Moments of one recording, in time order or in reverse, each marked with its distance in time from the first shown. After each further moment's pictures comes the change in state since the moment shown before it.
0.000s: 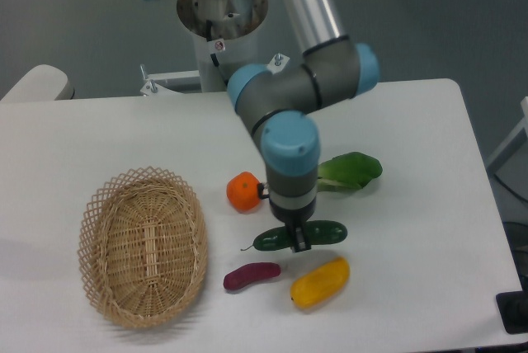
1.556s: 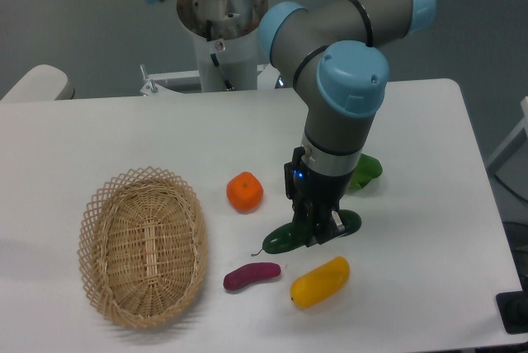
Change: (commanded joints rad) arm 0.022 0.020 0.120 -0.076 -0.111 -0.198
